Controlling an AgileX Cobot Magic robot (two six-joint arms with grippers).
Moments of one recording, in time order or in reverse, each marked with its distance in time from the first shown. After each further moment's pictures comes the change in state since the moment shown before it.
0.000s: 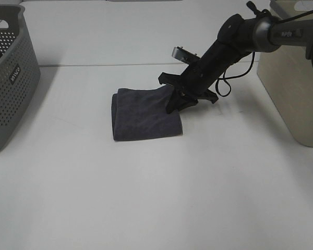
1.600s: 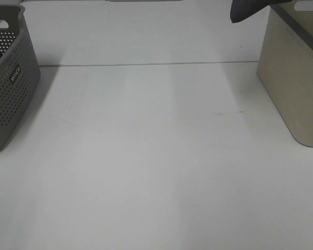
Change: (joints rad) left arm 0.000 0.000 0.000 0.000 0.000 0.000; right arm -0.048 -0.733 -0.084 -0.788 0.130 0.196
